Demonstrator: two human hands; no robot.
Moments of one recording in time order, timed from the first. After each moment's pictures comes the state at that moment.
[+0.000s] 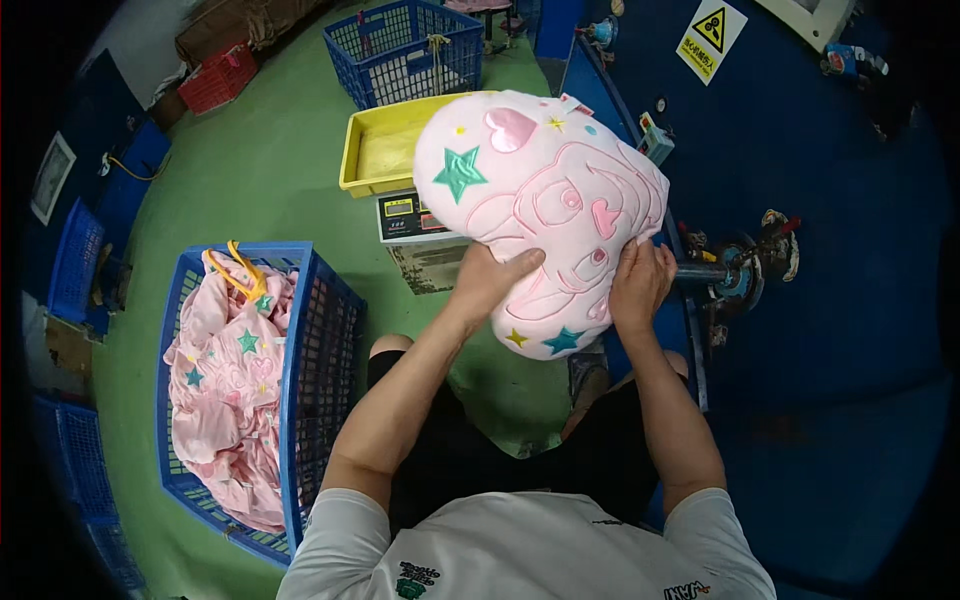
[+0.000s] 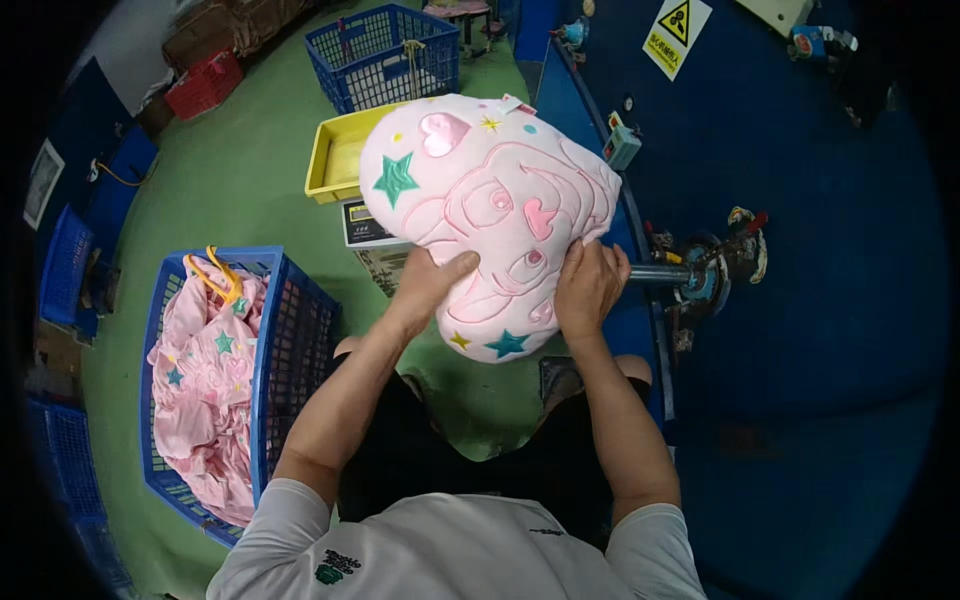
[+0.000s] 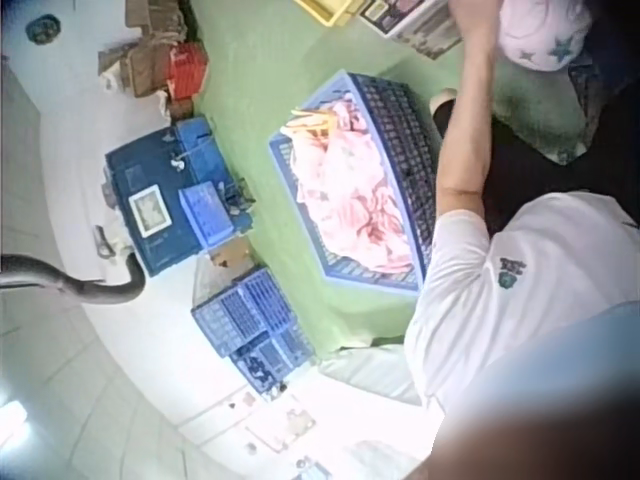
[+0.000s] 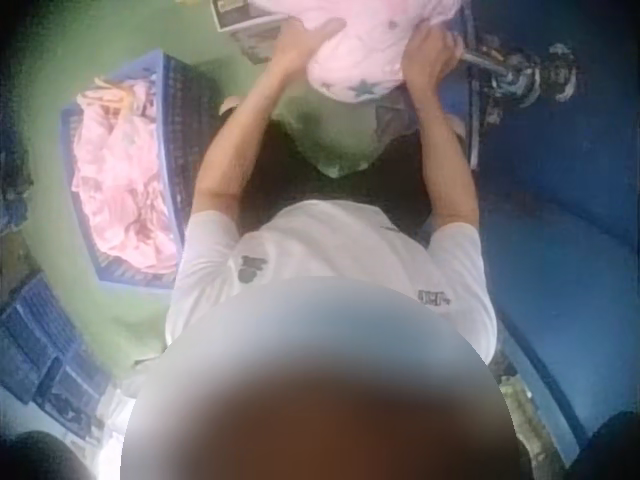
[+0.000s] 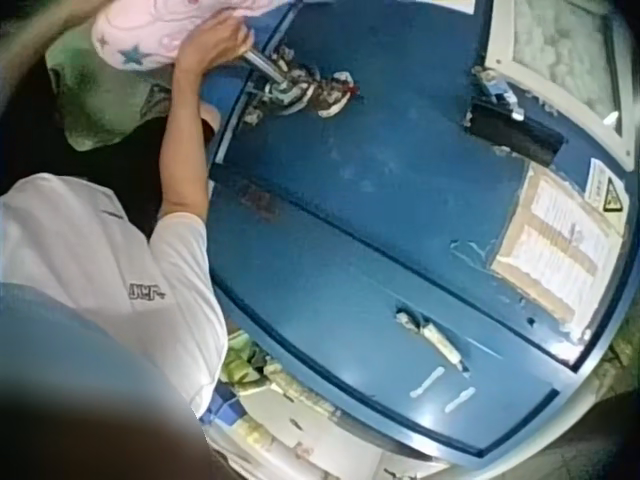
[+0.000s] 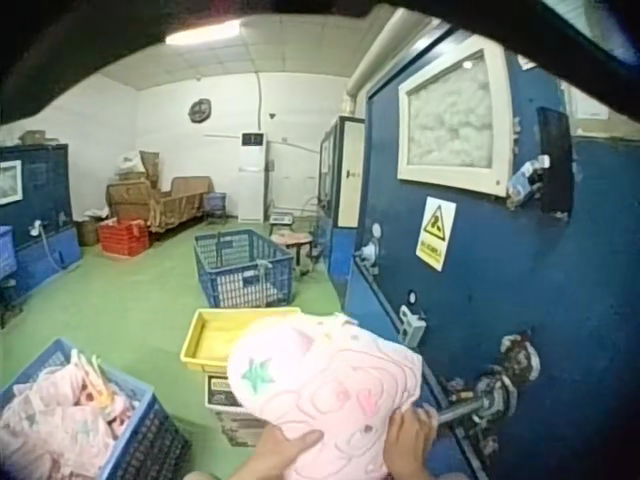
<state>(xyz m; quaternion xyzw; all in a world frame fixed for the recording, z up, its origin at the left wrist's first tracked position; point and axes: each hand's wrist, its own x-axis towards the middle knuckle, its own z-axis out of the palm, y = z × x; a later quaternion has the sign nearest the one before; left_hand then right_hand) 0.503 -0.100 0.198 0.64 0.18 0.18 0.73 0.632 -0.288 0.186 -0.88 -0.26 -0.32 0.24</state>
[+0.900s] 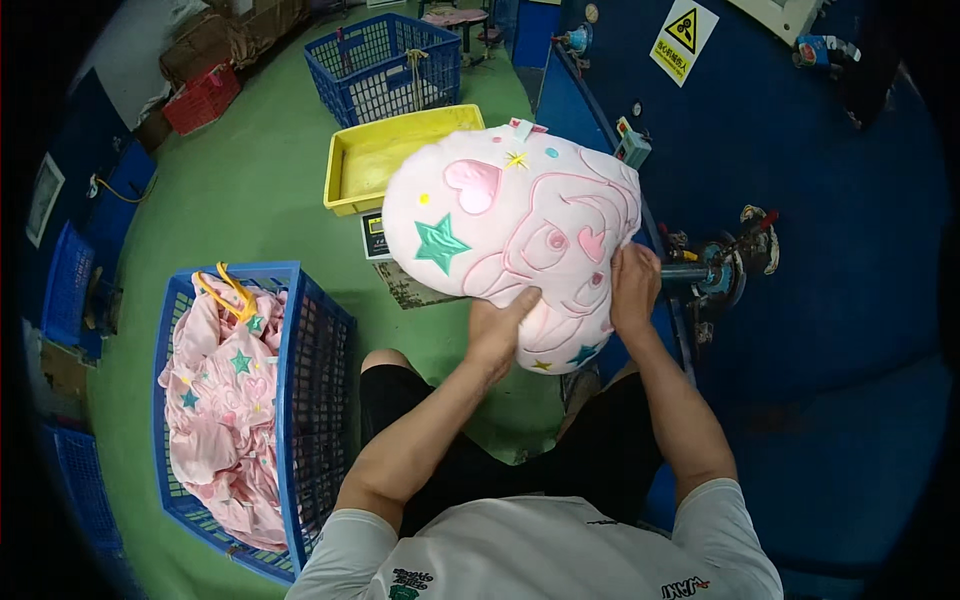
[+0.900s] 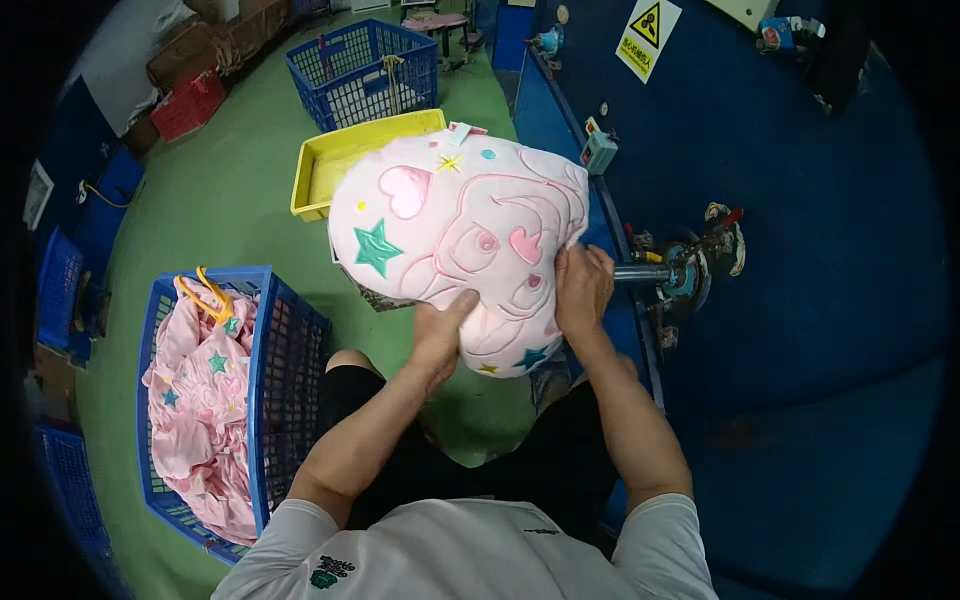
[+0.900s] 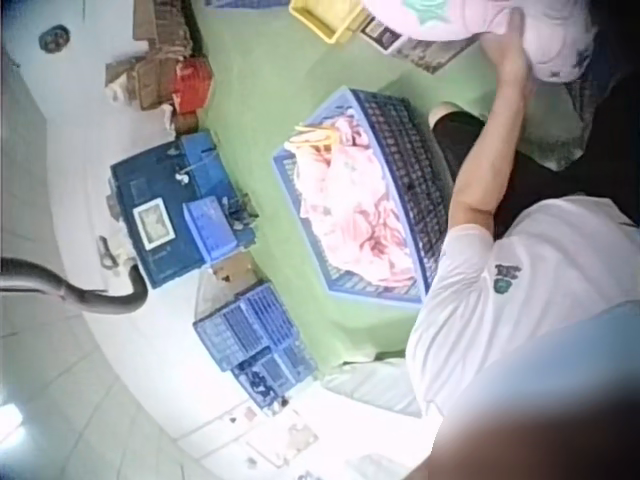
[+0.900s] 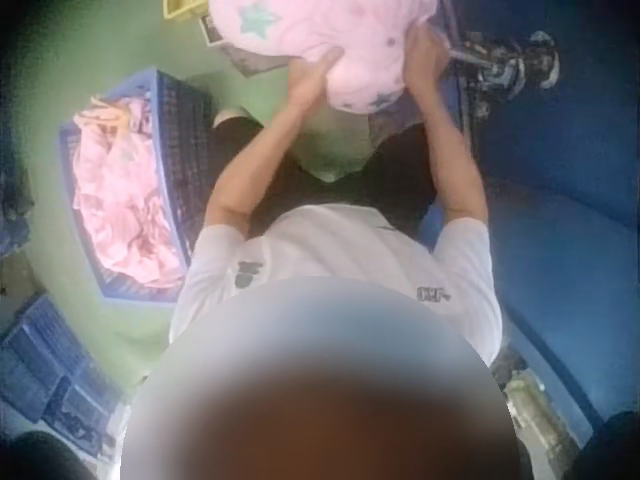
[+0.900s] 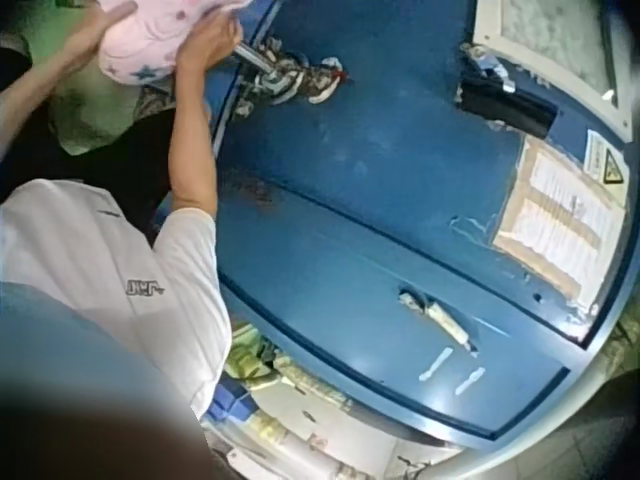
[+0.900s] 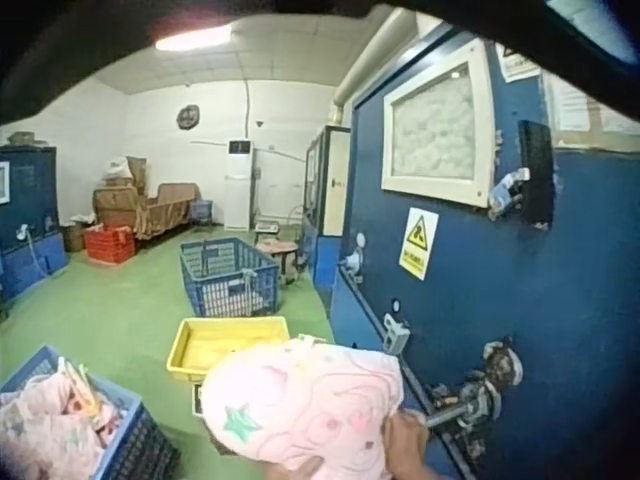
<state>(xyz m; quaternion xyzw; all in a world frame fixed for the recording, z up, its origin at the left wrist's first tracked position) 0.489 -0.163 0.178 0.49 0.28 0.21 0.80 0.645 -0.307 0.191 -0.86 -0.34 -0.32 0.22</state>
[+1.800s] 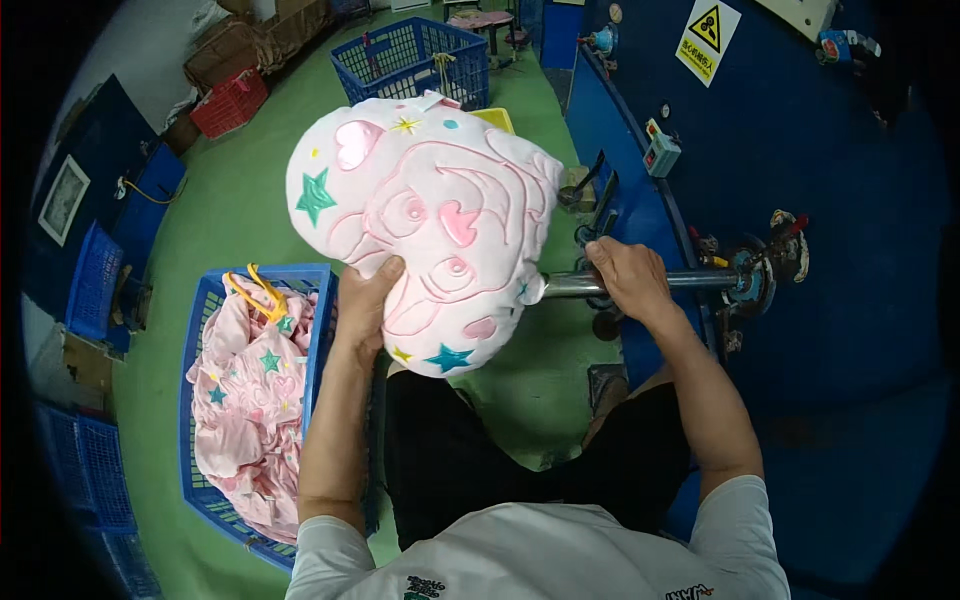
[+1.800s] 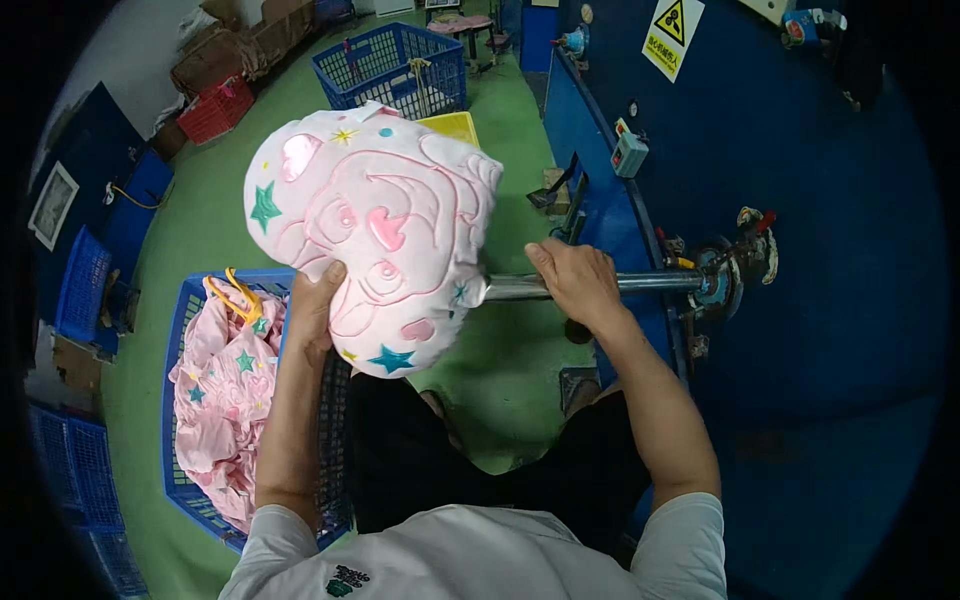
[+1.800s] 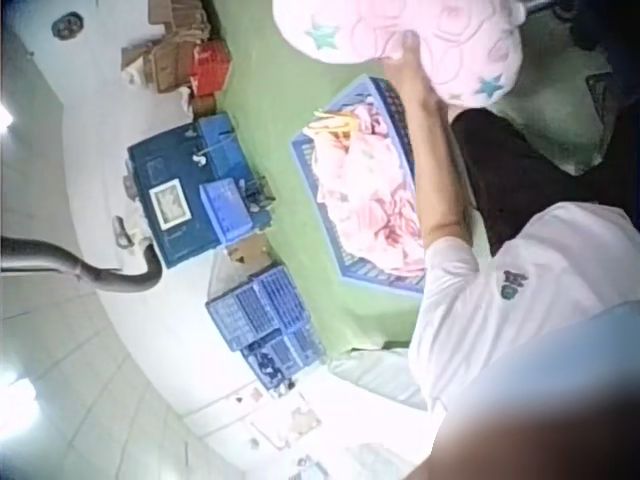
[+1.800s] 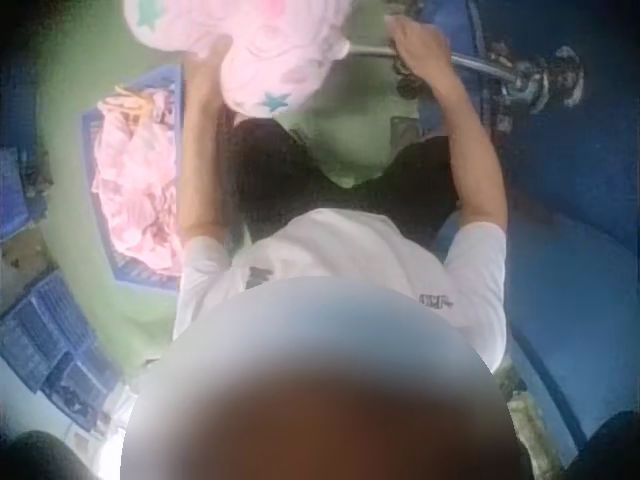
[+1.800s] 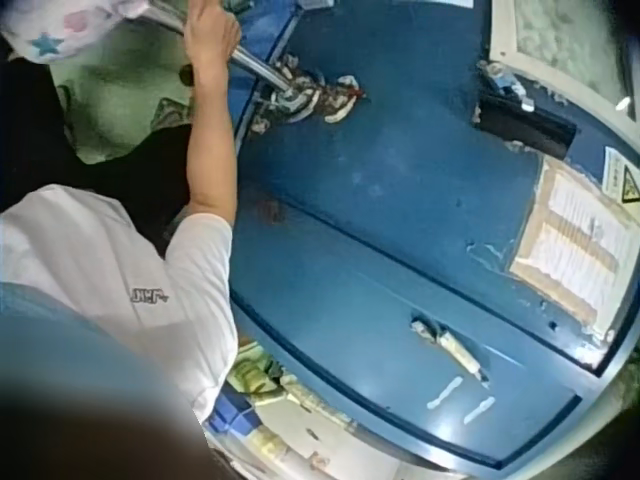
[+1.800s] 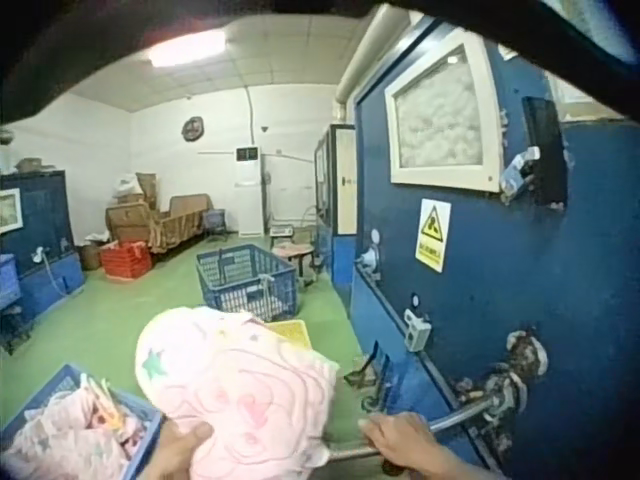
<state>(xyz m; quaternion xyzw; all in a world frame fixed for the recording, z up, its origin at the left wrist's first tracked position) 0.404 0.011 0.223 0.56 0.23 0.28 0.74 0.645 -0.276 0.232 -0.89 -0.41 -0.03 0.20</state>
